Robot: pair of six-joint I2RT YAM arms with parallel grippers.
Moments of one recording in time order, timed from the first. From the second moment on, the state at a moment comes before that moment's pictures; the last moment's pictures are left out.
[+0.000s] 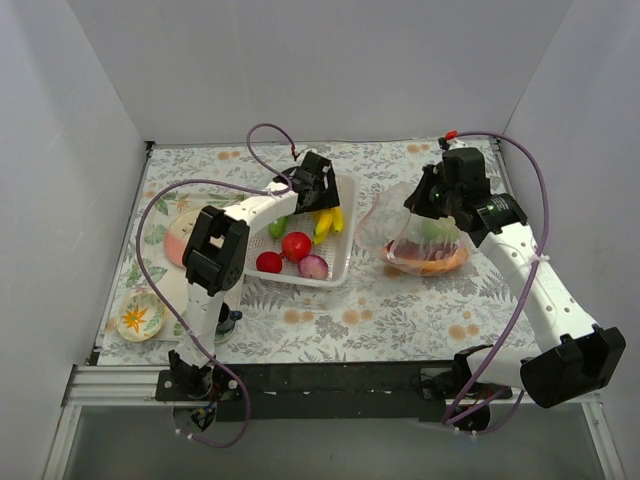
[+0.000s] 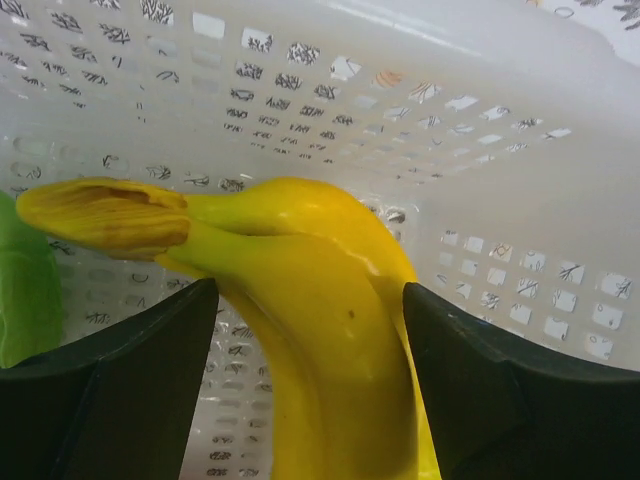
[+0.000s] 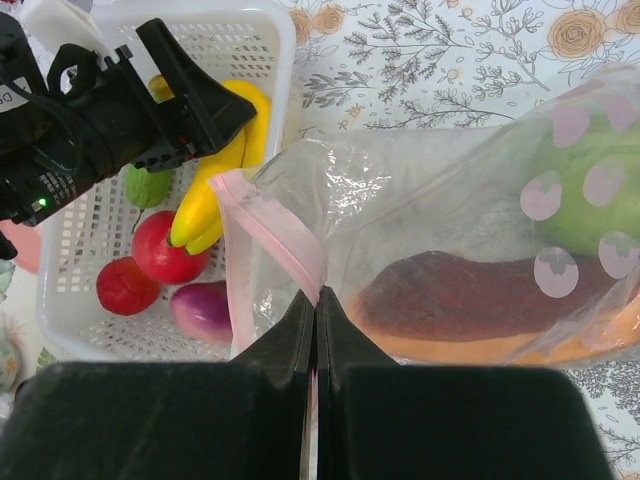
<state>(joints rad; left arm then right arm) -0.57 2.16 1.71 -0.40 -0.21 -0.62 0.36 1.24 1.28 -0.67 -0.03 0.49</state>
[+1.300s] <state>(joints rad) -0.57 1.47 1.23 0.15 0.06 -0.59 0.36 1.31 1.30 -0.63 -0.17 0.50</state>
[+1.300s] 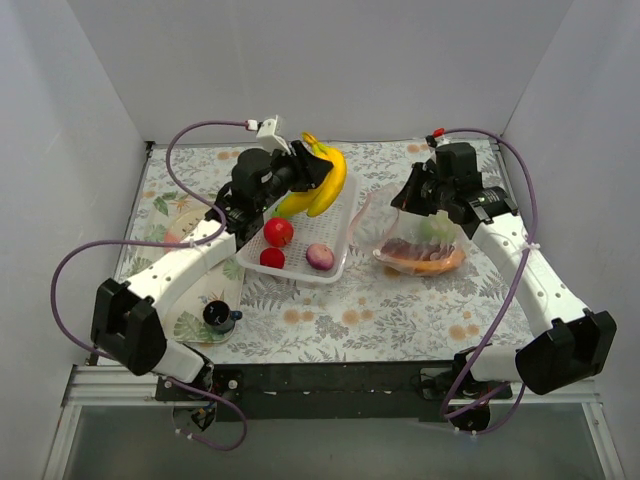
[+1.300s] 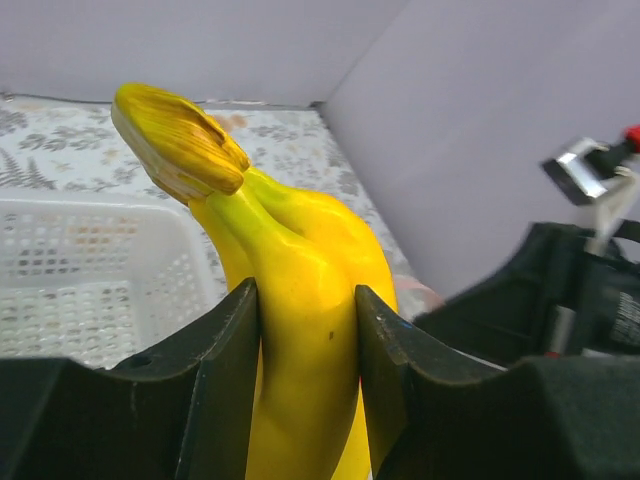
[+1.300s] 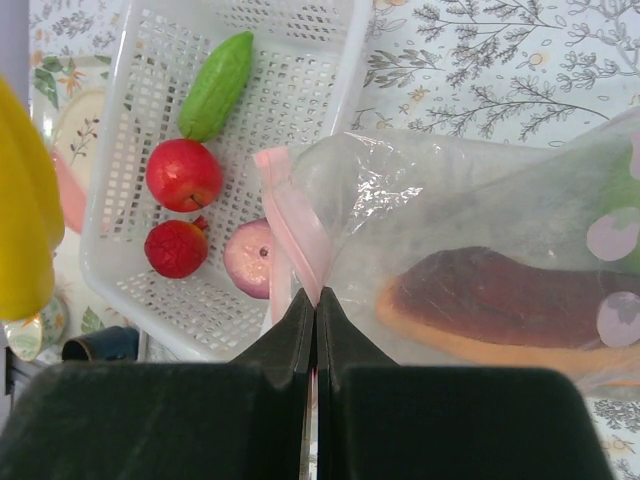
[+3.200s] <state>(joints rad) -0.72 1.66 0.87 1.35 0.32 -1.01 0.20 1.15 1.04 0.00 -0.66 1.23</state>
